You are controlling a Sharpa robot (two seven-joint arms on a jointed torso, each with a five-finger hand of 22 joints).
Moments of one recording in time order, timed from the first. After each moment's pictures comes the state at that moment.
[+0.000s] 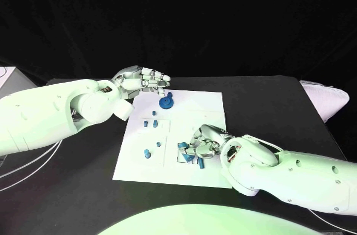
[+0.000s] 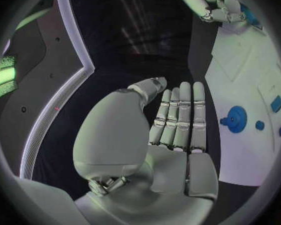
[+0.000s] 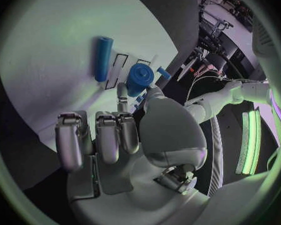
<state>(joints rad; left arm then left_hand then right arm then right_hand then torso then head) 1.23 -0.92 -0.04 1.49 -0.15 0.00 0.18 1.41 -0.19 0.51 0.01 0.30 0.88 0.20 0.25 0.26 0.86 0.16 0.53 0.07 0.83 0.10 0.92 0.30 0.17 0.70 0.20 0.86 0.45 1.06 -0.71 -0.18 1.79 -1.36 -0.46 -0.56 1.15 -0.02 -0.09 0.30 0.30 1.07 0.06 0.39 0.38 1.47 0.00 1.54 1.31 1.46 -0.06 1.56 1.31 0.02 1.47 0.05 1.53 1.31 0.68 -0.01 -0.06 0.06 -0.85</state>
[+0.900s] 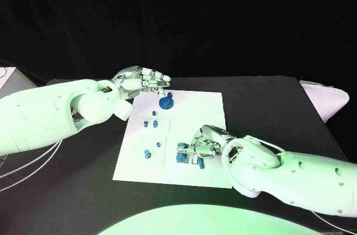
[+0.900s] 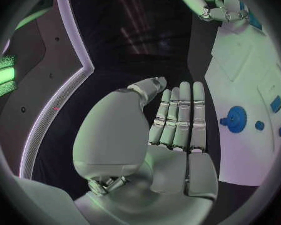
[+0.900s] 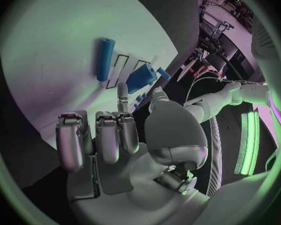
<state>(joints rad) 1.23 -0.92 -0.04 1.49 -0.15 0.00 0.18 1.41 -0.19 0.51 0.01 0.30 0.88 0.20 0.25 0.26 0.86 0.16 0.53 0.07 0.83 0.10 0.92 0.30 0.17 0.70 0.20 0.86 0.45 1.06 -0.73 -0.18 1.81 -1.38 -0.46 -0.57 0.99 -0.04 -0.16 0.30 0.17 1.06 0.07 0.43 0.39 1.47 0.00 1.54 1.31 1.47 -0.06 1.56 1.31 0.02 1.47 0.04 1.53 1.31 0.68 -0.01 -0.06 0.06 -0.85</state>
